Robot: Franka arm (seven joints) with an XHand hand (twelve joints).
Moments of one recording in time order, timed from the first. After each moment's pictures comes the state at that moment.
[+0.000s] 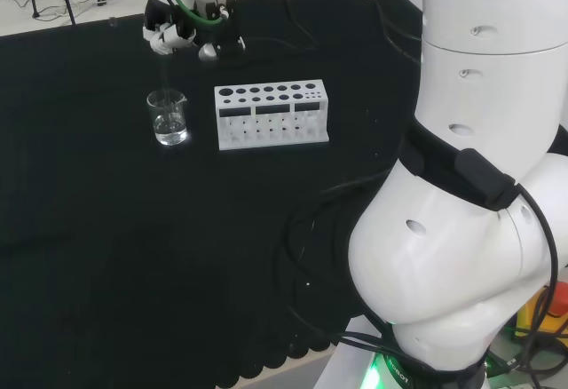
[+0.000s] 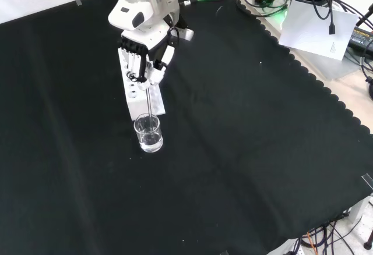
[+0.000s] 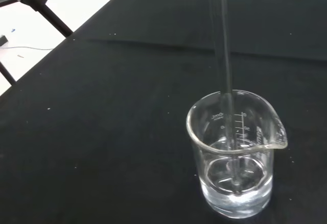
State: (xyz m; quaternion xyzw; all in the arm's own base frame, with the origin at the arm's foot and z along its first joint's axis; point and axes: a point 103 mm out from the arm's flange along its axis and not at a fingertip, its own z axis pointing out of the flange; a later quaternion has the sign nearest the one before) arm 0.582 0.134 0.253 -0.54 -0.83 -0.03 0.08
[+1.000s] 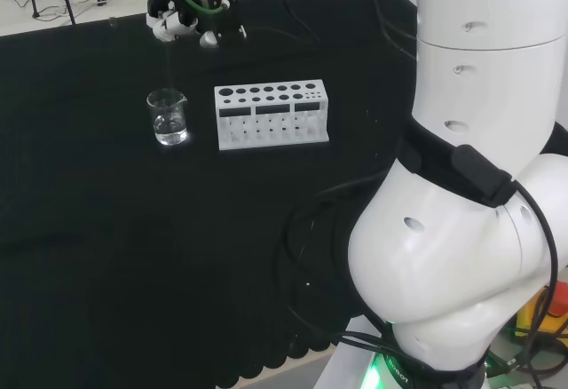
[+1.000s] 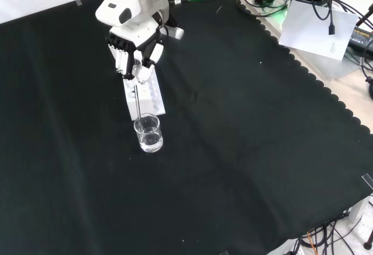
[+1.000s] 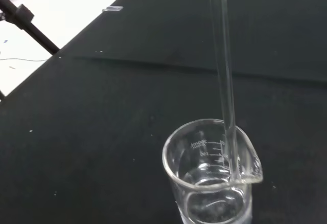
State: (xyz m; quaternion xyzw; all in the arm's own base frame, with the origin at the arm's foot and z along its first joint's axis) arm 0.603 0.119 0.262 -0.56 -0.82 -0.03 0.07
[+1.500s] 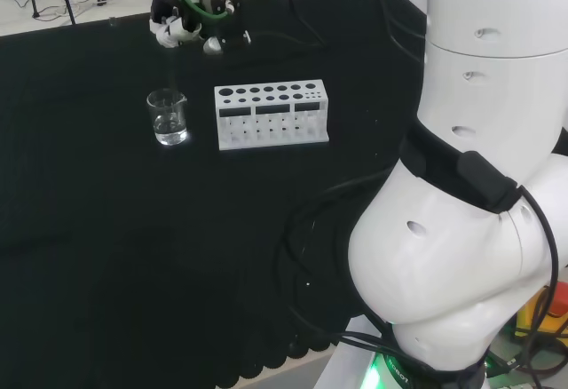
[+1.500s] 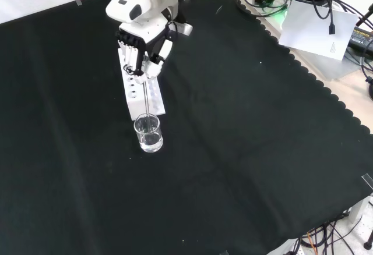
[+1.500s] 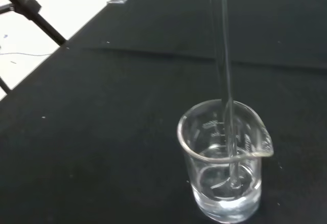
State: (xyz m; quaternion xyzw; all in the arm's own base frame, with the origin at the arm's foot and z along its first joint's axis) arm 0.580 0.125 0.265 -0.55 -0.83 -0.03 0.08
